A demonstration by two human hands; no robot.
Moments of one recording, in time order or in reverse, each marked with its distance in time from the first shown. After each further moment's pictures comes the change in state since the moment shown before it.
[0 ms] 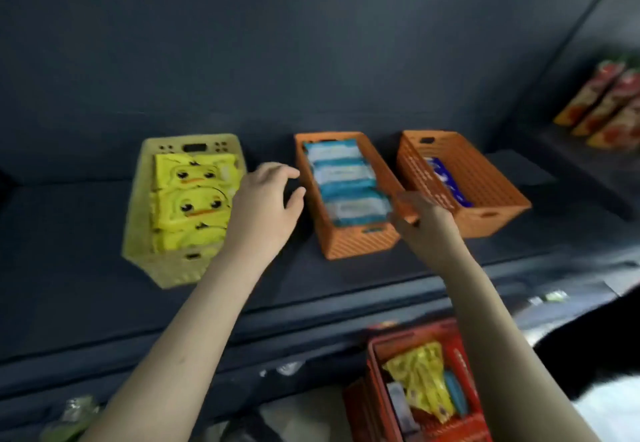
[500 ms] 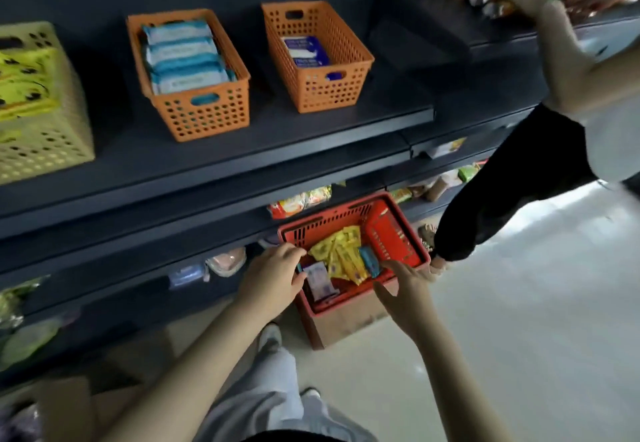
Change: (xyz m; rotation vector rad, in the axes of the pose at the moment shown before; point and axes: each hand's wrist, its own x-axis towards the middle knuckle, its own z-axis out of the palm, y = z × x) left_hand -0.279 0.152 0.205 0.154 -0.631 0.167; right_hand -0.332 0.240 -0.048 0.030 -0.170 0.444
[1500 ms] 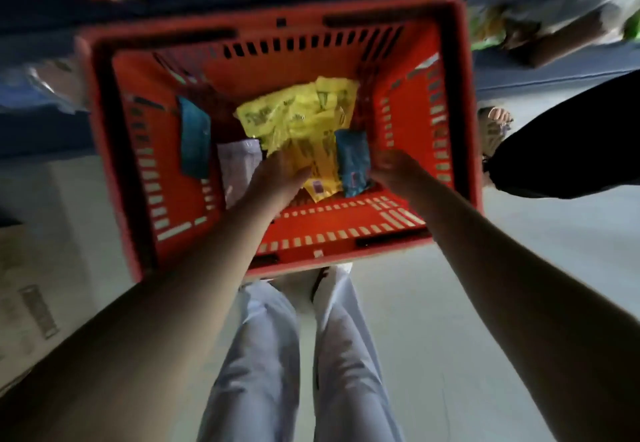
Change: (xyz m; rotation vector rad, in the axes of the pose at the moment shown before) left_hand 0.227 -0.020 0.437 -0.584 -0.244 -0.796; right_hand 0.349 0.325 0.207 0.036 -0.636 0.283
